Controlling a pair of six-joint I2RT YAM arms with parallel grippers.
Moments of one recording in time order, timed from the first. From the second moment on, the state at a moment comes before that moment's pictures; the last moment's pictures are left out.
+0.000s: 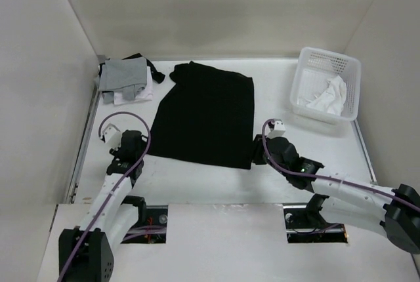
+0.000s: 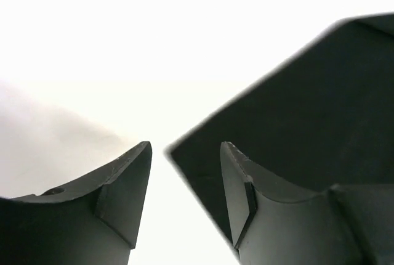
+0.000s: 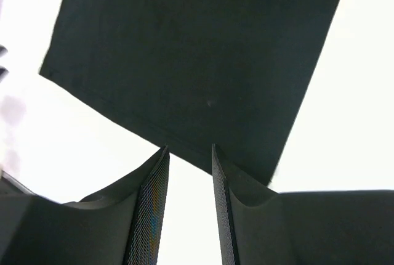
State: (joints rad) left arm -0.12 0.82 0.34 -0.22 -0.48 -0.86; right arm 0.85 0.98 0.42 0.08 0.24 0.74
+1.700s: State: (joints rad) left arm -0.19 0.64 0.26 -0.11 -0.27 -0.83; right arm 0.93 1.23 0.49 -0.22 0.38 0.92
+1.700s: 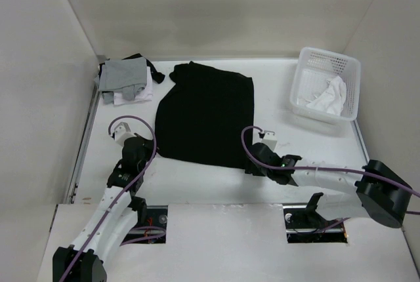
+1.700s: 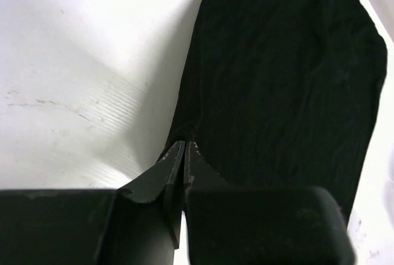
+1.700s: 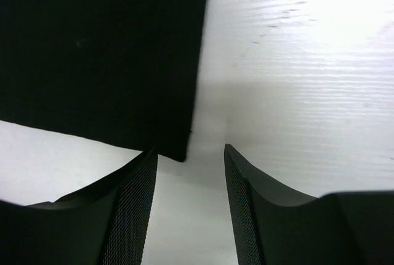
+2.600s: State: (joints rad) left arm -0.31 0.60 0.45 -0.19 -0.30 -0.81; right arm 0.97 0.91 0.66 -0.39 0.64 0.85
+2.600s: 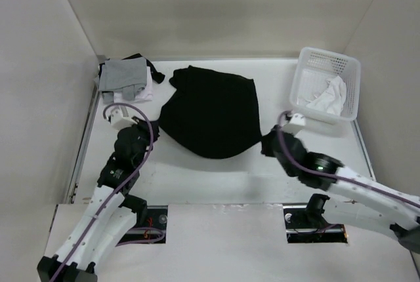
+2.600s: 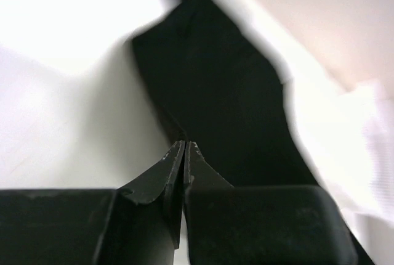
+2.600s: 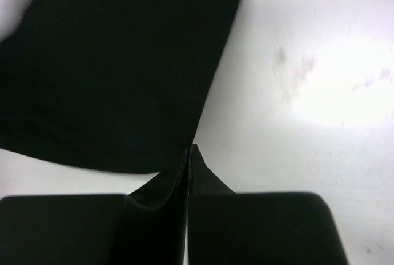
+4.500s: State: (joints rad) left arm -0.15 1.24 1.30 0.14 -0.28 -0.65; right arm 0.32 1.31 1.61 -0.31 0.12 0.38
